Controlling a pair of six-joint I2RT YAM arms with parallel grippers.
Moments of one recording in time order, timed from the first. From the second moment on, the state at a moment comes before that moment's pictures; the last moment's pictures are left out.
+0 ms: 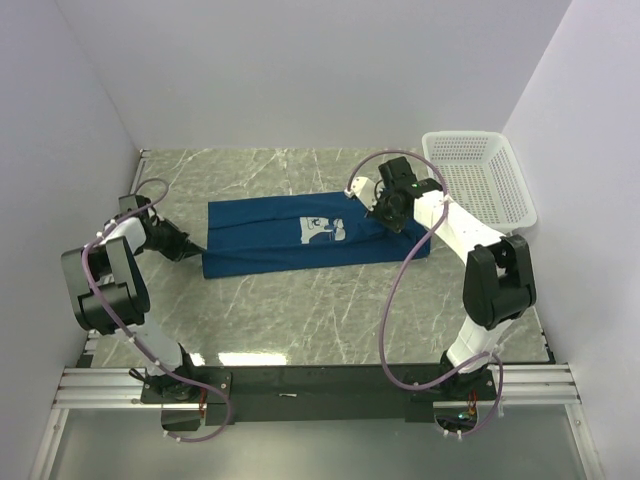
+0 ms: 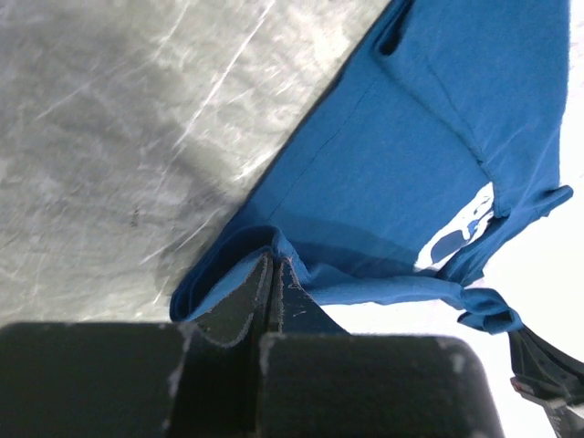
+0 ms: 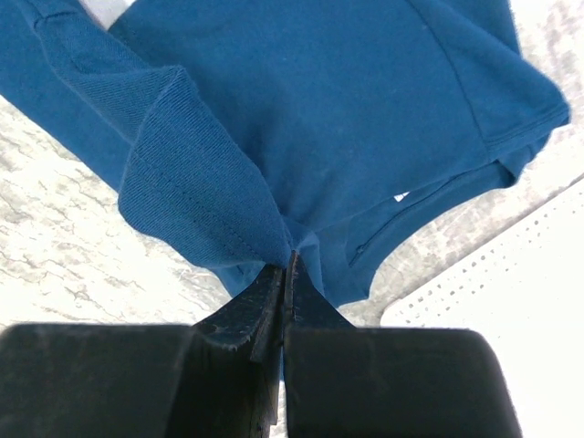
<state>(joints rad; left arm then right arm) 0.34 1.70 1.01 -0.51 0.48 -0.65 0.35 1.72 1.36 -0.69 -0.03 -0.76</state>
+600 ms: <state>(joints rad) 0.30 1.79 1.10 -0.51 0.49 -0.64 0.33 1.76 1.38 -0.69 -0.02 -0.74</state>
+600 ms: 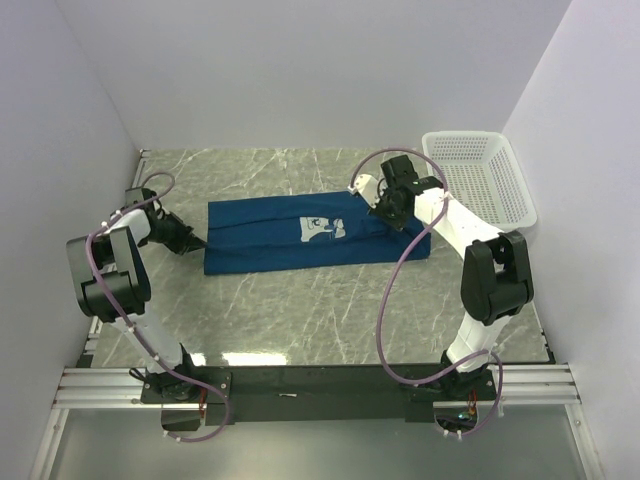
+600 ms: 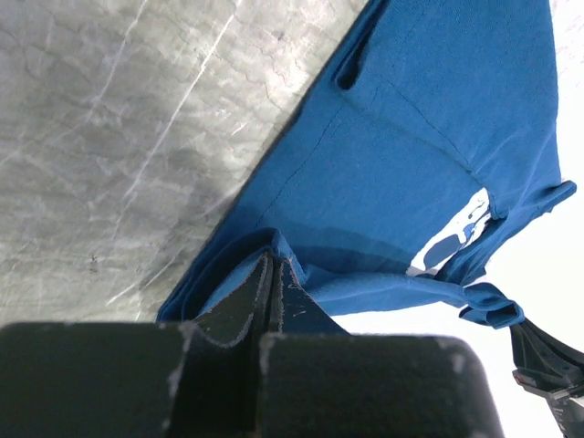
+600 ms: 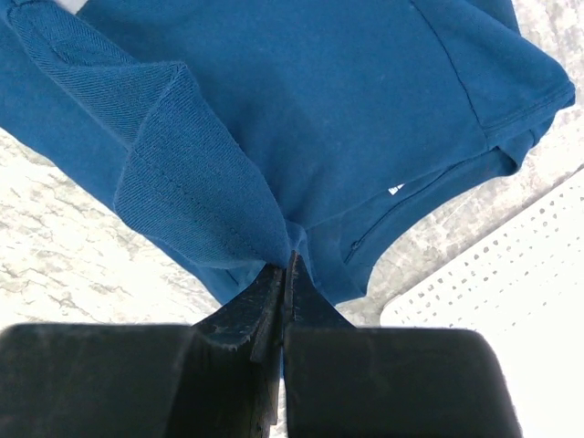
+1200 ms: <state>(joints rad) 0.29 1.81 1.14 -0.50 0.49 -0.64 0.32 1.80 1.40 -0.69 -0.02 -0.73</state>
